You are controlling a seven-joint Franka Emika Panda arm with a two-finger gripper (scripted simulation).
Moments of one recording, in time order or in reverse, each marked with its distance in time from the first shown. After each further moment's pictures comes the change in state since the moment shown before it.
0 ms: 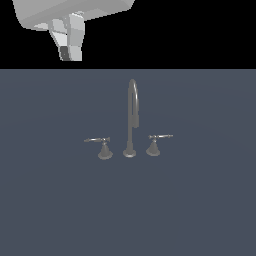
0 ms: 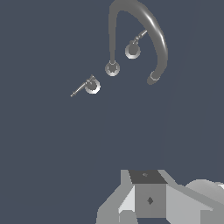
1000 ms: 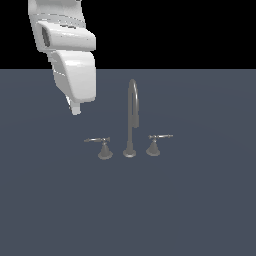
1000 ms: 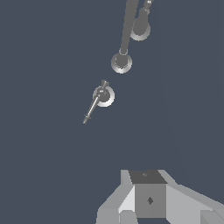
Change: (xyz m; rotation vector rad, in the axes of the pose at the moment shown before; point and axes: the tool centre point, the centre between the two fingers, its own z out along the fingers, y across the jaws) arm 0.038 -0.075 0.106 0.007 0.001 0.363
